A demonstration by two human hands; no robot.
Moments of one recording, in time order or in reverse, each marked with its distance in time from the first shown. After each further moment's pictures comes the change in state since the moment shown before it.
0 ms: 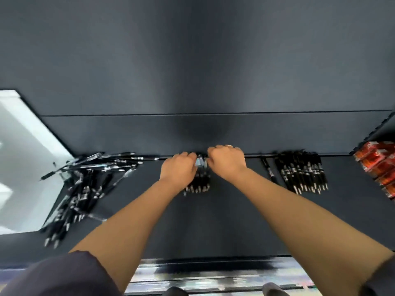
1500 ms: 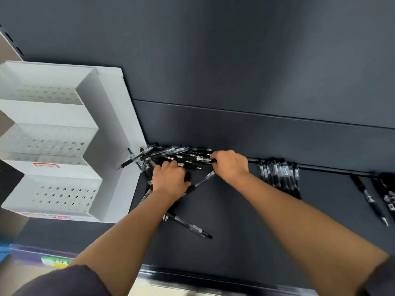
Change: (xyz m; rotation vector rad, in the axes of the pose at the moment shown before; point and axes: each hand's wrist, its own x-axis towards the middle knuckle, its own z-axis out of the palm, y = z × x) left_hand -0.062 -0.256 0.021 0.143 -0.222 -0.303; right_hand 0.111 -0.219 0.056 0.103 -0.251 0.050
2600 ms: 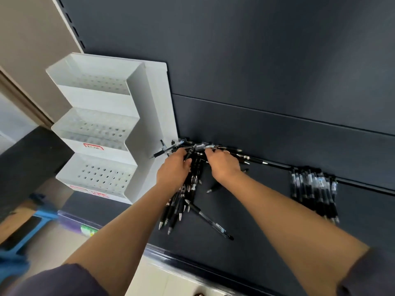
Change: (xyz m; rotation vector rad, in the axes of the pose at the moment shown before) left_hand -0.024 -0.046 -0.019 -0.646 0.182 -0.299; right_hand 0.015 -0.079 0.019 -0.073 -0.085 -0.232
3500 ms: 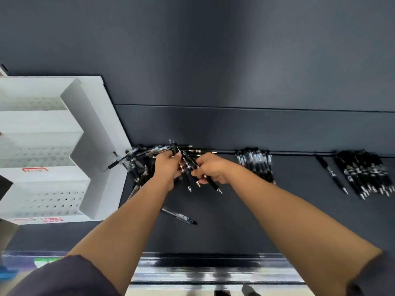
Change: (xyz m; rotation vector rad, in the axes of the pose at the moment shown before) left_hand -0.022 0.083 0.038 -0.970 -0.253 -0.243; right_hand -0.086 0.060 -0.032 1.227 -0.288 0.360
